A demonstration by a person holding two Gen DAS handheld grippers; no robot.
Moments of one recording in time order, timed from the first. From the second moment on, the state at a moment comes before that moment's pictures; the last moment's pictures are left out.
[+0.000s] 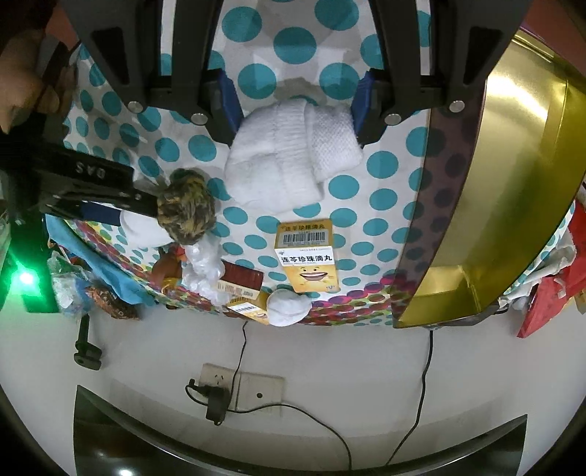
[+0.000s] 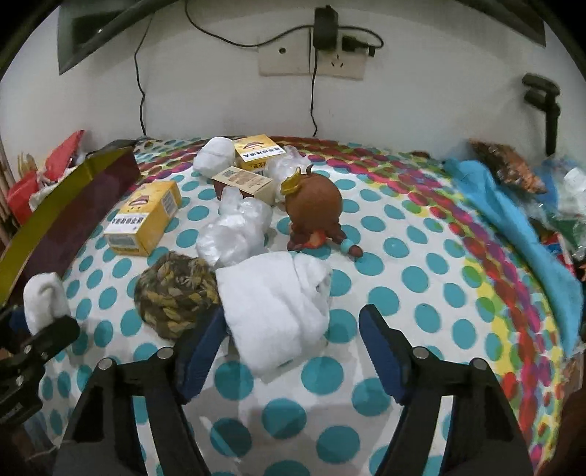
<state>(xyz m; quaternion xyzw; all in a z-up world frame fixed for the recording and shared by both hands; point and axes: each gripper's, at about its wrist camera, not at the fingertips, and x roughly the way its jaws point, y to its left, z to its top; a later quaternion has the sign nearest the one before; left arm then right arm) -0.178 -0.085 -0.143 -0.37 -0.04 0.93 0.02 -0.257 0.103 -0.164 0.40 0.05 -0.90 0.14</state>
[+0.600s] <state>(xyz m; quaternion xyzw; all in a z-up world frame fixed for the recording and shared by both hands) -0.166 -0.124 -0.100 -0.31 -0.06 0.95 -0.02 -0.255 0.110 -0.163 0.39 0.01 -0.90 0.18</state>
